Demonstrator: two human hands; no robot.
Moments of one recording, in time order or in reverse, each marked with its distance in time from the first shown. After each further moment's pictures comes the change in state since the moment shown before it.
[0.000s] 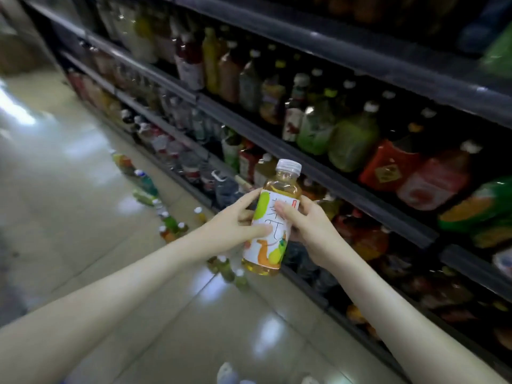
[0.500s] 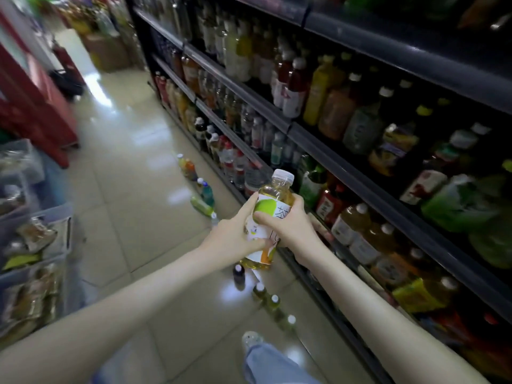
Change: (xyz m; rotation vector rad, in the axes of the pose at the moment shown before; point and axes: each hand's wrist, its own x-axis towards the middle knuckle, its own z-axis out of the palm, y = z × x) left_hand 0.016 -0.065 -0.237 0.426 0.445 -0.181; right_hand 0.210 -0.024 0.226 -0.190 -0.045 0.040
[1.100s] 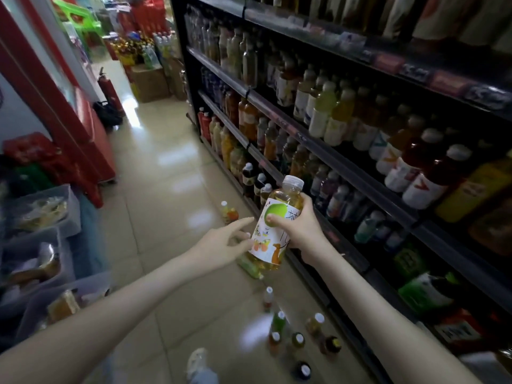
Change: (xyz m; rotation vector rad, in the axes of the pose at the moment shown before) left_hand 0.216 -0.210 -0.317 -0.050 0.030 0.013; right_hand 0.301 -0.157 0.263 0.015 -0.079 -0.086
